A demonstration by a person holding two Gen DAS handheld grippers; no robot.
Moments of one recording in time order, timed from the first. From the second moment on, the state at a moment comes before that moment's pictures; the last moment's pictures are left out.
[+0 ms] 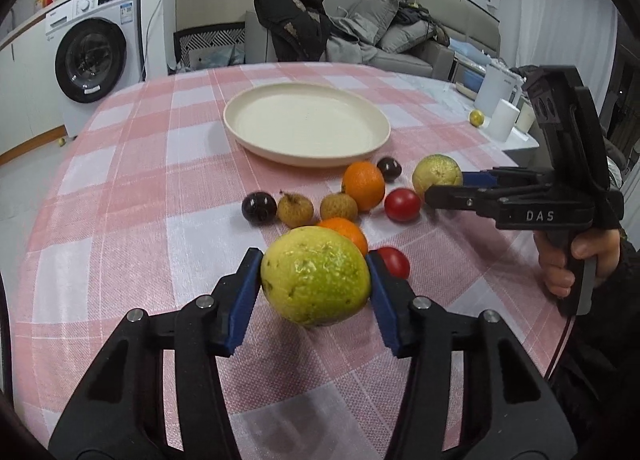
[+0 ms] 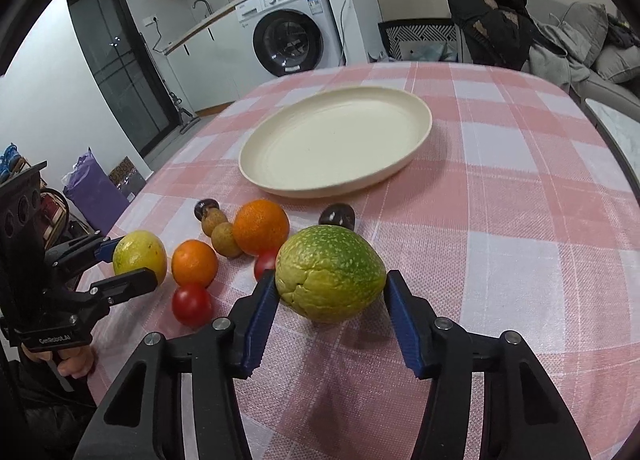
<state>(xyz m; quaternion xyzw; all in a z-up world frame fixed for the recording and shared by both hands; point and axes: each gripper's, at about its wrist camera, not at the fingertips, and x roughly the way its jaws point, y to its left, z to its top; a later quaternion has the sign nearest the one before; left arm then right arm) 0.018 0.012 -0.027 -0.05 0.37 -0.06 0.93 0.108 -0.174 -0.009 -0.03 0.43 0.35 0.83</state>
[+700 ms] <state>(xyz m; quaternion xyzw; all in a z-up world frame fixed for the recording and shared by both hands) 0.059 0.017 0.011 -0.05 0.28 0.00 0.96 0.112 -0.161 0.028 -0.02 0.36 0.35 0.87</state>
